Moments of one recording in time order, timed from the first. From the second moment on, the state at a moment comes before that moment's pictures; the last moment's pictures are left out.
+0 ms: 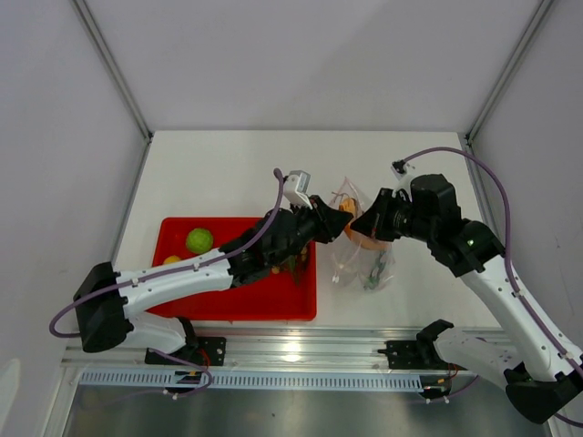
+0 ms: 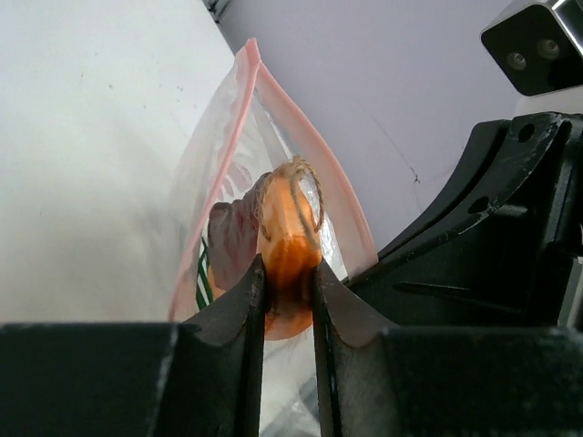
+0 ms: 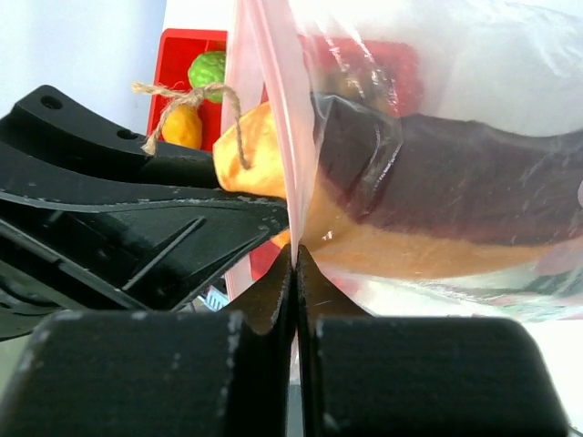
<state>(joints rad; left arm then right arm) -1.08 1.32 0.99 0.24 -0.29 -0.77 0.55 0.98 1.18 -0.73 -0.25 0.65</state>
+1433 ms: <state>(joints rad) -0.86 0.90 0.84 -0.35 -0.36 -0.64 0.52 0.93 1.19 -0.85 -0.16 0.55</state>
